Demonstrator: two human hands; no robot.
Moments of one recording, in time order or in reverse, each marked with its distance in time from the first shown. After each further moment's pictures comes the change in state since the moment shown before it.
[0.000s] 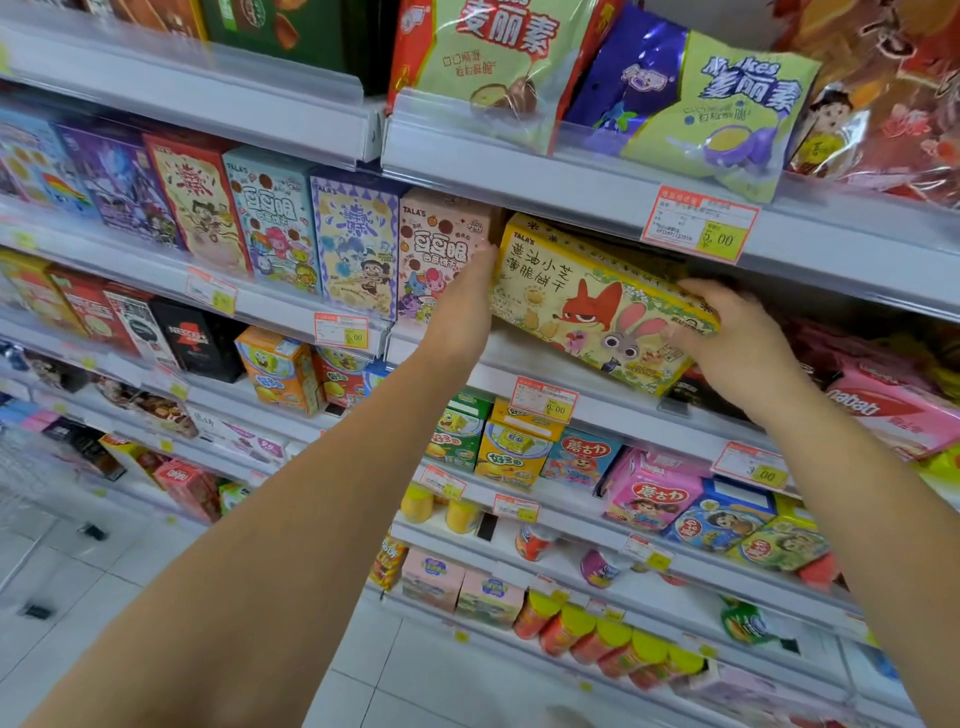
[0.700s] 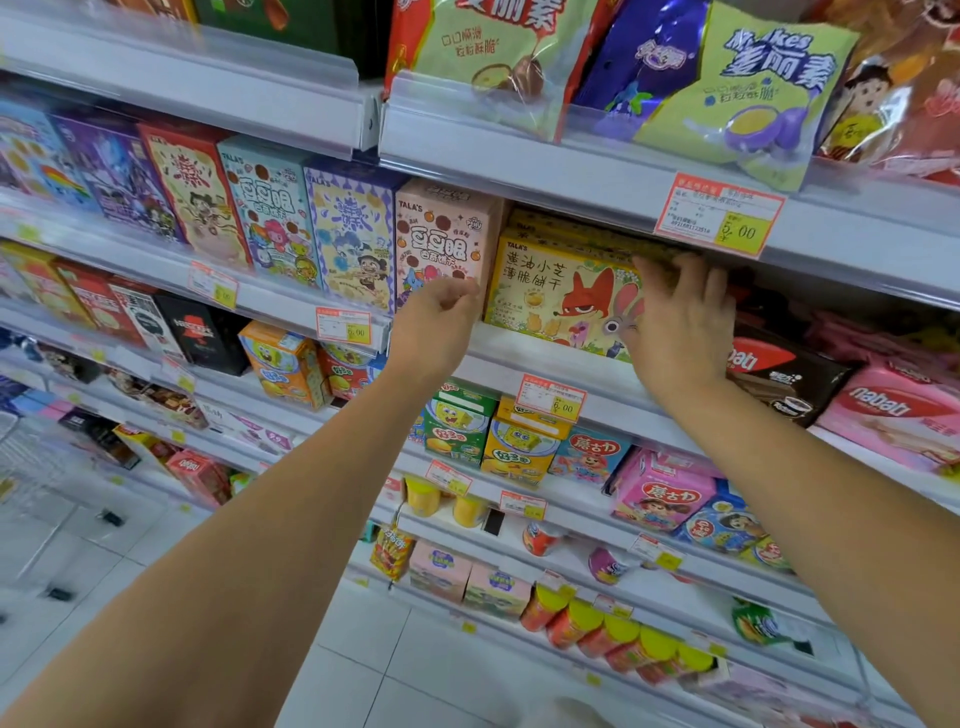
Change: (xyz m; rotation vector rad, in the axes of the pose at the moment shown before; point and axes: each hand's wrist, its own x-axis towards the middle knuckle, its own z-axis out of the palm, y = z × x) left_hand 0.012 -0.029 -0.025 0.254 0.159 0.024; right_hand 0.041 0.010 0.073 -0.678 0.310 -0.212
